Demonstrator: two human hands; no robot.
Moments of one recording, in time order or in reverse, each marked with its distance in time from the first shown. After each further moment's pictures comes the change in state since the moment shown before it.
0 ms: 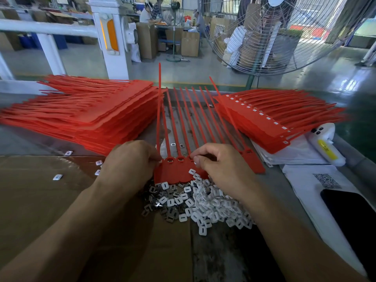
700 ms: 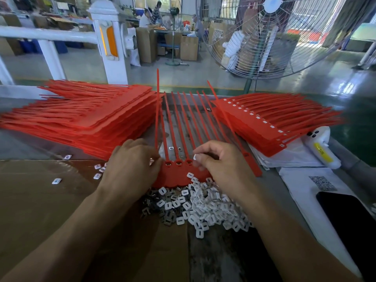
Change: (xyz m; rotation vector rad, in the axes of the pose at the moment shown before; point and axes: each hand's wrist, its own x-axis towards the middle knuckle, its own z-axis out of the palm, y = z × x) left_hand -0.002 0.002 0.008 0.064 0.128 0.075; right_hand -0.002 -0.005 -0.005 0.132 0.064 0.000
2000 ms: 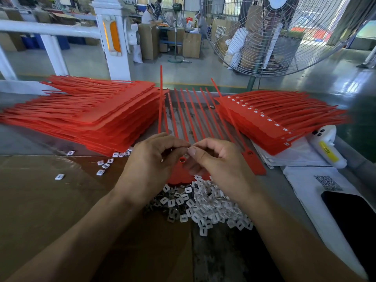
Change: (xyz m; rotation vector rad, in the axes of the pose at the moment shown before) left_hand -0.003 0.019 0.009 -0.572 0.108 0.181; right_hand -0.006 -0.014 0.009 0.213 -0.108 -0.074
